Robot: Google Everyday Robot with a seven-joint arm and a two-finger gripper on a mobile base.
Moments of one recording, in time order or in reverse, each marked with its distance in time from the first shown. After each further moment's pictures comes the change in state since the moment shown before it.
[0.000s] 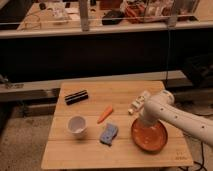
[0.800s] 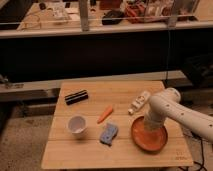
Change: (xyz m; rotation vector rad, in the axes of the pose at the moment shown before) arm 0.015 0.062 -0.034 -0.119 -0.054 -0.022
